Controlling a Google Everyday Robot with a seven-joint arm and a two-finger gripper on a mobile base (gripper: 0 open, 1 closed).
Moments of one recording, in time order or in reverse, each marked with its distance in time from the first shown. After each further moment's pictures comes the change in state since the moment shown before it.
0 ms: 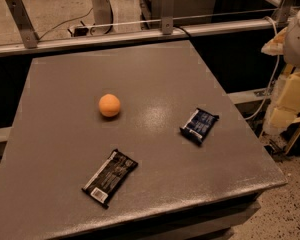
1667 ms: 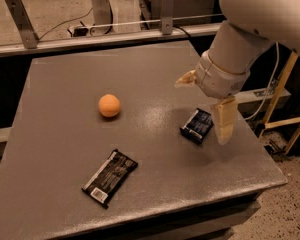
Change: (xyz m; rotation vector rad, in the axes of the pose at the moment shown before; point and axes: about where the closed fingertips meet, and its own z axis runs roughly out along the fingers) arm -0.081 0.004 0.135 -0.200 -0.089 -0.711
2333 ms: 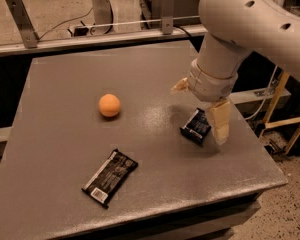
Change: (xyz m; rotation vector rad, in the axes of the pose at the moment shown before) arm 0.010 -0.005 0.027 -0.067 0.058 -0.067
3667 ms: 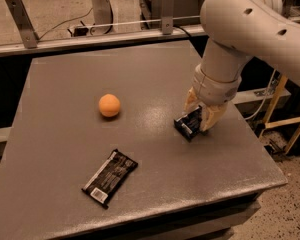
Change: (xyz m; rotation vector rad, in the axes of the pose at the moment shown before) arm 0.013 0.010 0.011 -0.048 0.018 -0.008
